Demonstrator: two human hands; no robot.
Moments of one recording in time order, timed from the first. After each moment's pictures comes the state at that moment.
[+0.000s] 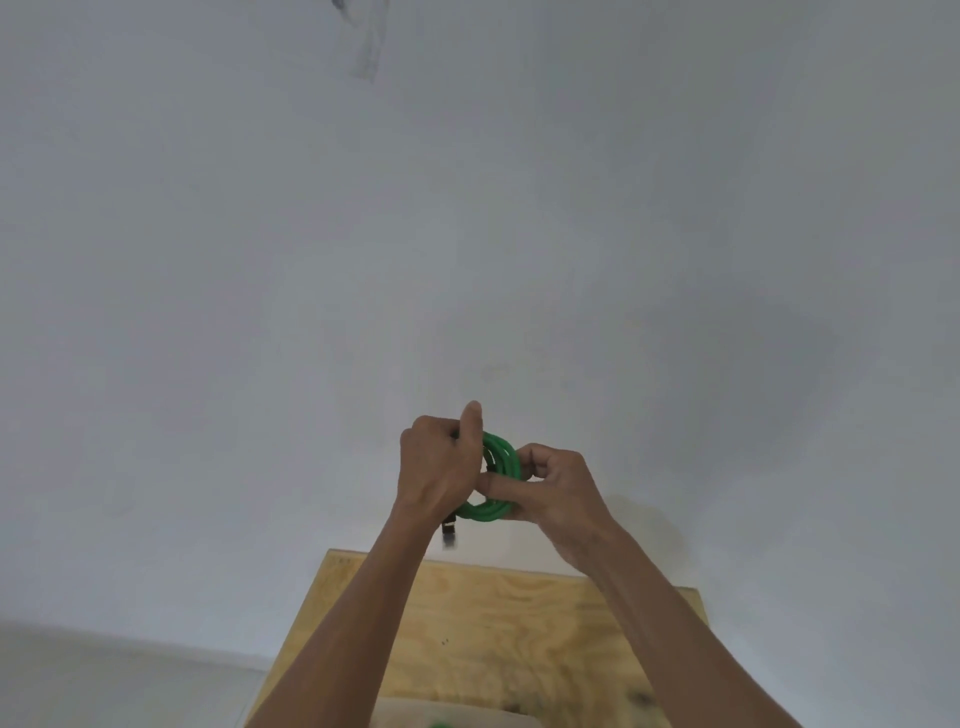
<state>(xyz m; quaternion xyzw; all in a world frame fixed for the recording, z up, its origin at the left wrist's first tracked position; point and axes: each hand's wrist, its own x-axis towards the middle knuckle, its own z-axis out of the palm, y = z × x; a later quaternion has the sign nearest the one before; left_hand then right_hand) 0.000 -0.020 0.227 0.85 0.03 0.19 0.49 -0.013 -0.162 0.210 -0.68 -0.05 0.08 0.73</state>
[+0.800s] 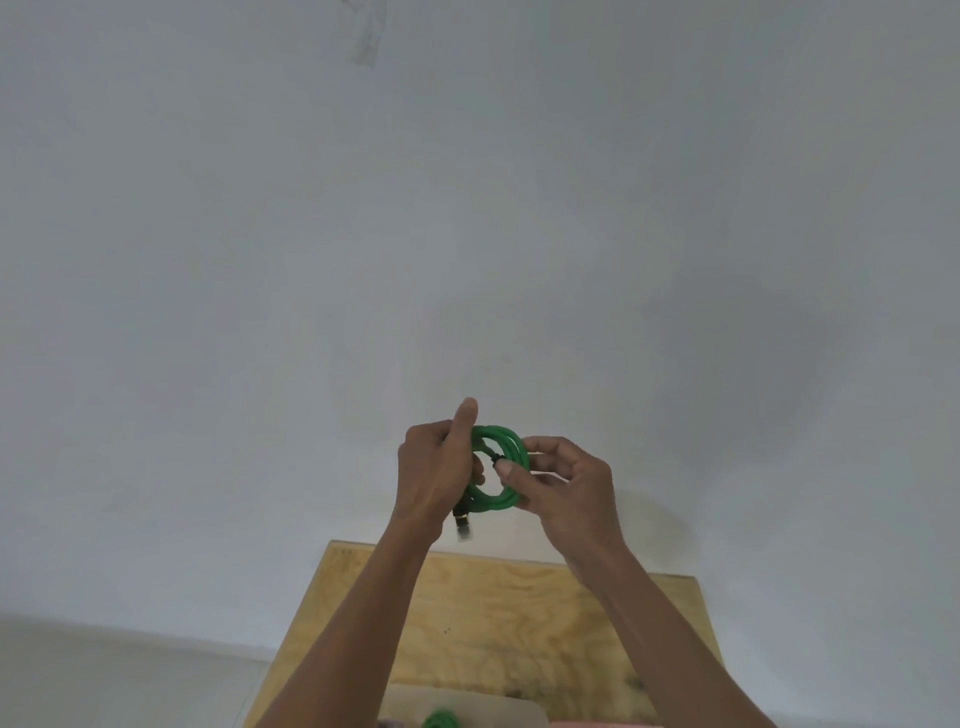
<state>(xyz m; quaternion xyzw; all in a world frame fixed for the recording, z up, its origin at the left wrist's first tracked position) -0.011 -0.022 0.218 0.77 0.11 0.10 0.62 -0.030 -0.164 0.197 -0.67 0.01 -0.03 0.74</state>
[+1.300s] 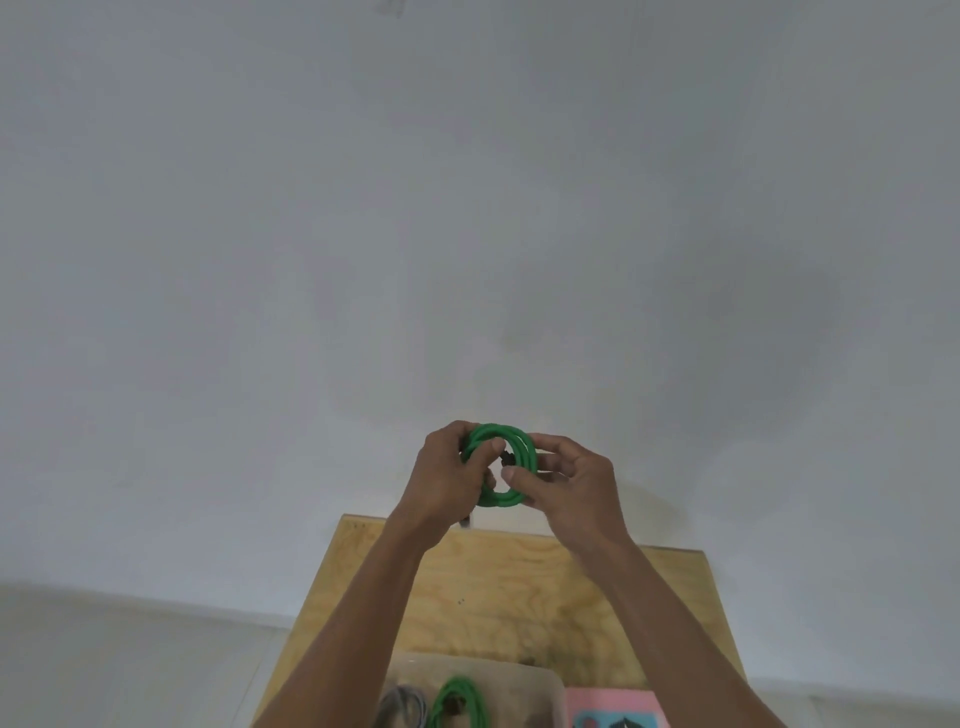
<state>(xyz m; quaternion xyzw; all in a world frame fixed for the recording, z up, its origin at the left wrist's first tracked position) -0.021 0.007 0.186 0.79 0.02 0.00 0.61 -0.033 -0.146 0.176 -0.71 0.03 0.00 0.70</state>
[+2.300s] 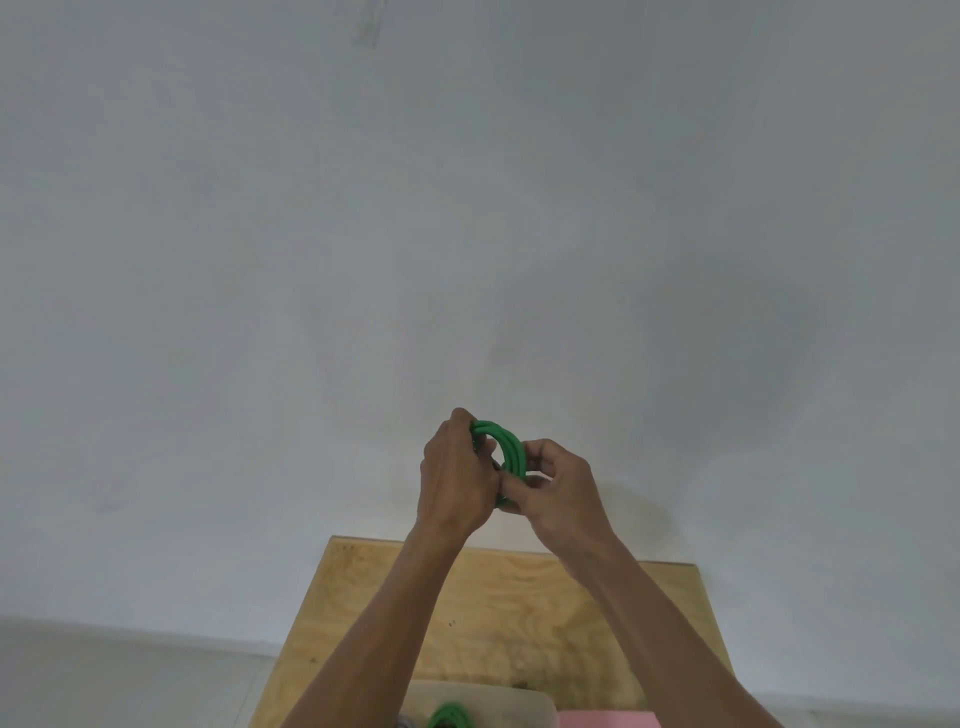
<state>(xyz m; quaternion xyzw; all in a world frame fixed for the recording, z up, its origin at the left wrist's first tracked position) -0.008 -0.026 0.195 0.89 0.02 0.17 0.43 -0.027 -0.146 0.188 -0.70 0.00 0.02 0.71</state>
